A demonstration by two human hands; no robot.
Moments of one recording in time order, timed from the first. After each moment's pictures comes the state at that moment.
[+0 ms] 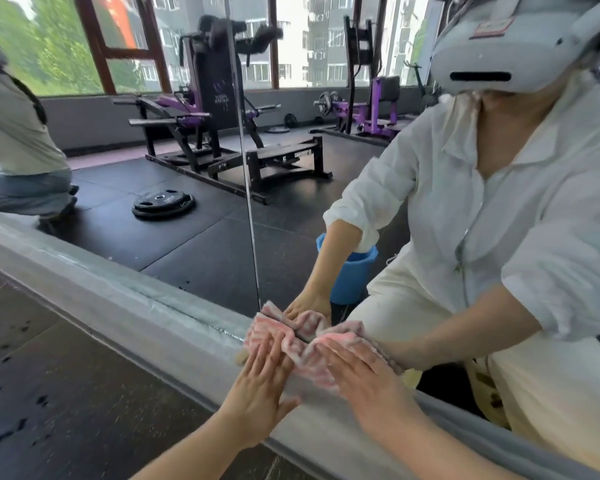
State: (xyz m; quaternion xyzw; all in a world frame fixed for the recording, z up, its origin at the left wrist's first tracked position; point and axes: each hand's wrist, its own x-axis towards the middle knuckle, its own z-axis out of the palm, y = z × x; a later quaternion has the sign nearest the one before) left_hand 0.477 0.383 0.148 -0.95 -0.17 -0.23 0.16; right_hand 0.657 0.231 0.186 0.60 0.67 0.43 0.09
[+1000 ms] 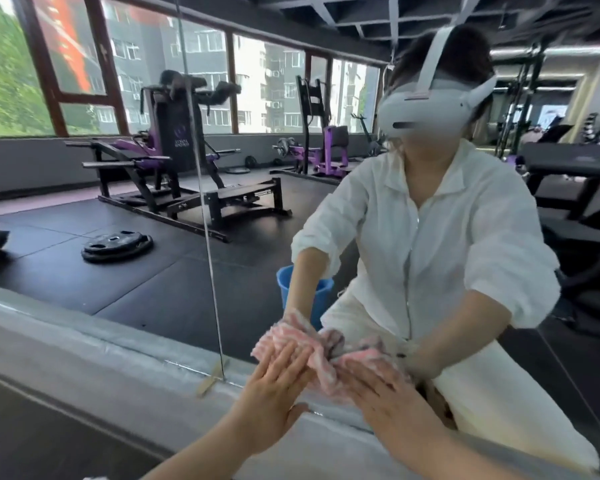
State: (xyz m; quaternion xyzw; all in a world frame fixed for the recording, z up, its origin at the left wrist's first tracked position) left_hand 0.535 0.336 0.207 -0.94 -0.02 -0.28 0.22; right_hand 0.705 0.146 0.226 0.61 0.60 0.50 0.14
